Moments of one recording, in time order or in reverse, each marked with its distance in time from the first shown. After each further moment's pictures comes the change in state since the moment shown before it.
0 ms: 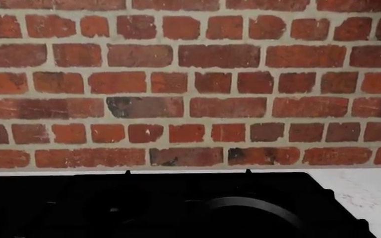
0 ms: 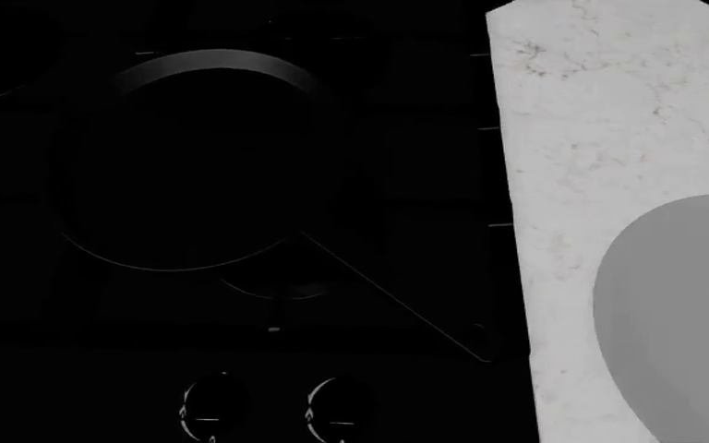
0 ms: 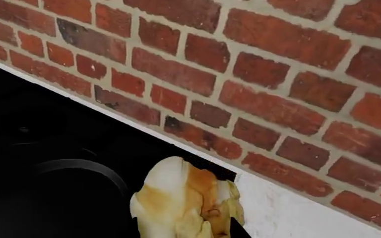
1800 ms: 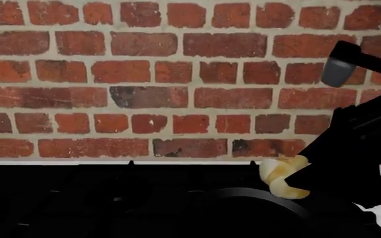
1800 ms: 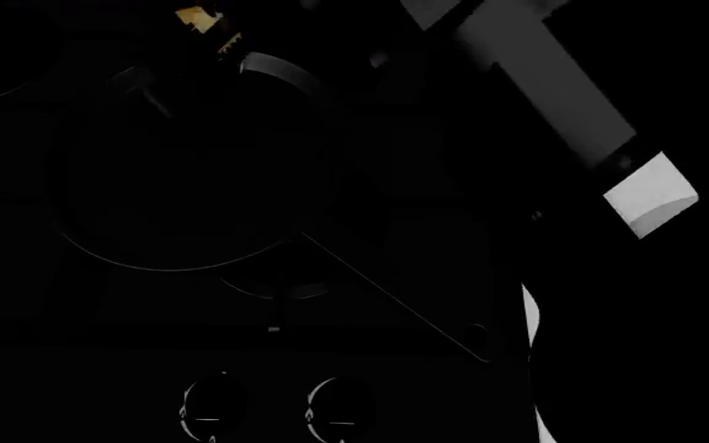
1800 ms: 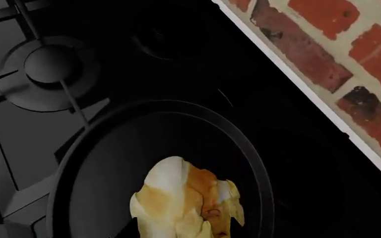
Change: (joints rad) left arm 0.087 0.008 -0.032 -0.002 0.081 0.000 0.074; right arm 0.095 -0.684 -0.611 0.850 -0.564 -0.330 -1.009
